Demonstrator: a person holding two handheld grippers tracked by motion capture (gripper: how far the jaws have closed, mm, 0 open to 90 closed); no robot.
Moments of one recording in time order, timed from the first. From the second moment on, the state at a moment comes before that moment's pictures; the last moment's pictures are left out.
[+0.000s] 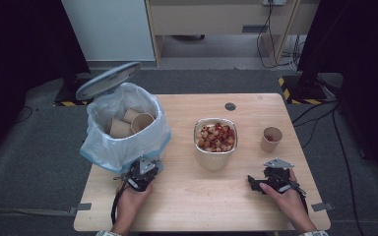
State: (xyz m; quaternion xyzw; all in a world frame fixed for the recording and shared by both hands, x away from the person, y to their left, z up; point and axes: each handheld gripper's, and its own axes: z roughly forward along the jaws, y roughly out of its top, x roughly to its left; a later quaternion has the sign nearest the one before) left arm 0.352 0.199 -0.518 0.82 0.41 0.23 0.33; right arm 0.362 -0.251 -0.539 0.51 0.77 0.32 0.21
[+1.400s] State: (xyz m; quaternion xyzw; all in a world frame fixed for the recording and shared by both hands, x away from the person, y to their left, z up) left arm 0.352 0.199 -0.518 0.82 0.41 0.22 0.33; right arm 0.365 -0.273 -0.523 0.55 0.72 0.34 0.25
